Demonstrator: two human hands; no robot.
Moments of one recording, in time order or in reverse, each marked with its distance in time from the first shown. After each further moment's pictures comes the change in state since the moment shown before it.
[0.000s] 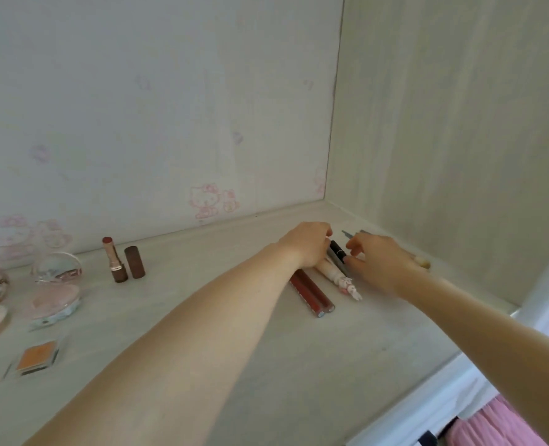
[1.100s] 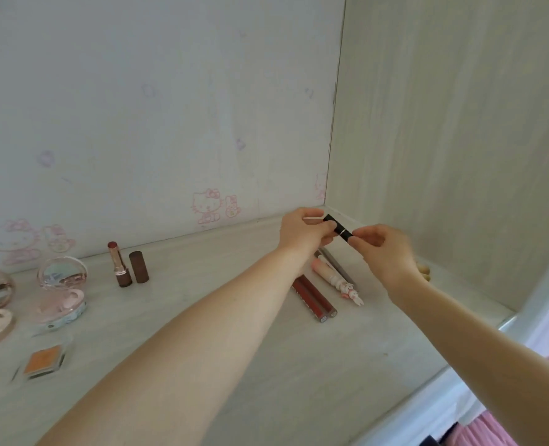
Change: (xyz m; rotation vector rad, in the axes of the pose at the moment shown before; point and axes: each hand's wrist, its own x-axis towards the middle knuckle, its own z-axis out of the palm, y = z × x) left_hand -0.027 0.023 -0.017 -1.270 0.366 -0.238; right_hand -0.011 -0.021 -0.006 0.845 0.317 0.252
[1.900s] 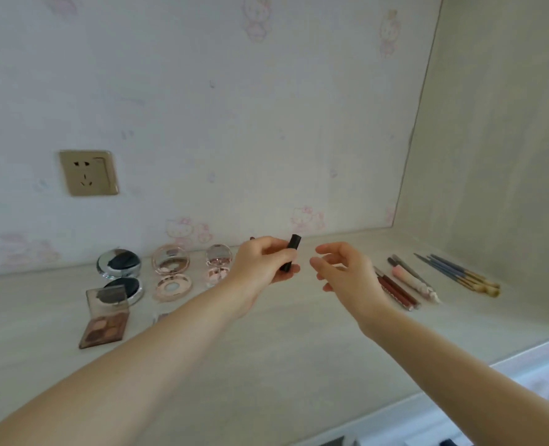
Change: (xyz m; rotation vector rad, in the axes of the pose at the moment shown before) left_hand -0.184 0.077 -0.223 0.071 0.103 0.074; right_hand -0.196 -0.137 0.114 0.219 -0.365 -0.133
